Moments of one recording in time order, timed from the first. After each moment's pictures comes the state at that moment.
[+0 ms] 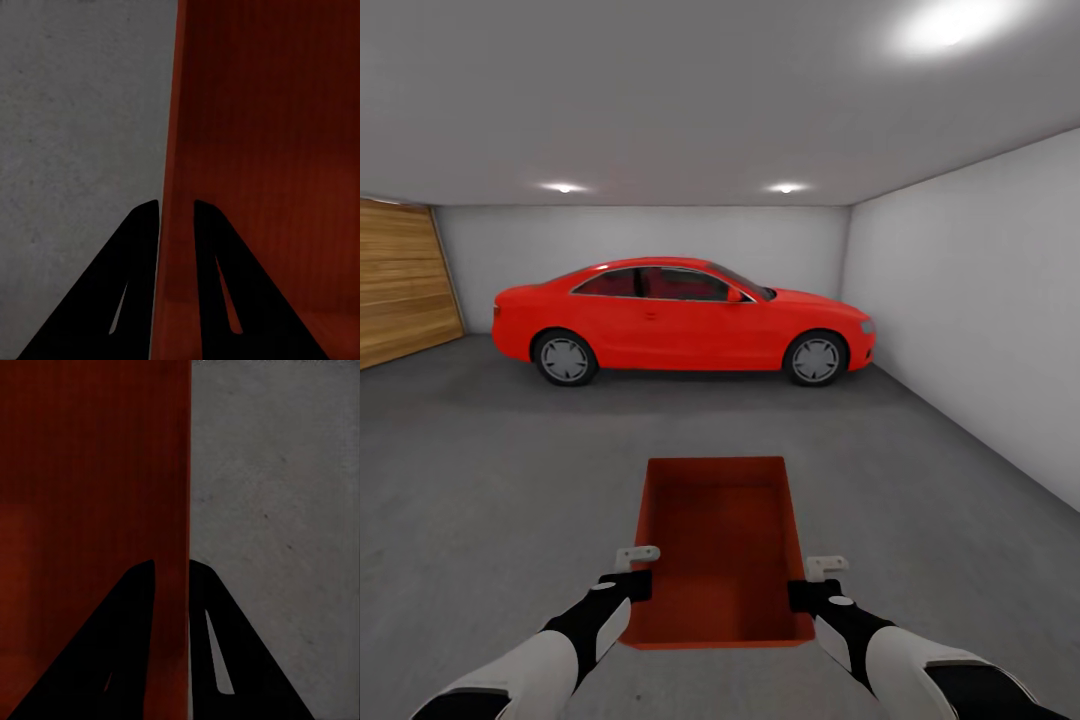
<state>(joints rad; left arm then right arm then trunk) -0.71 -0.10 0.00 -0.19 0.08 0.06 0.14 -0.77 0.09 -0.01 0.02 0.03 -0.11 -0.06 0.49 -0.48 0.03</state>
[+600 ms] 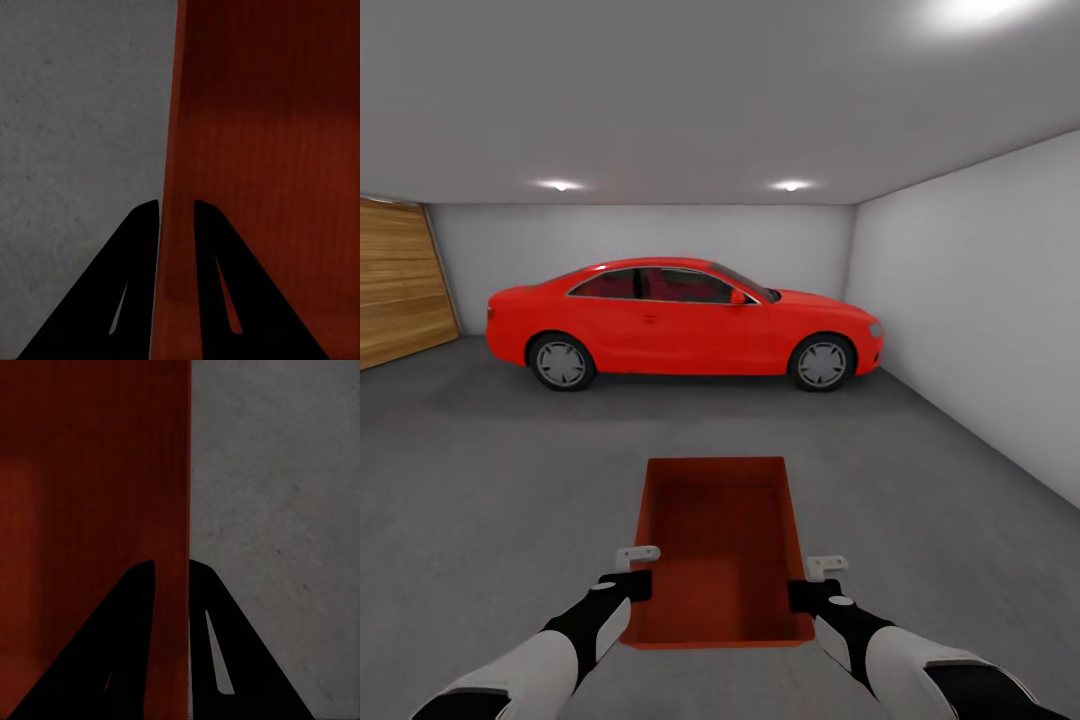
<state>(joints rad) -0.71 -0.10 0.00 -0.19 0.08 0.06 0.14 -0.77 0.09 0.00 0.02 0.03 -0.11 -0.06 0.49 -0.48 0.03</state>
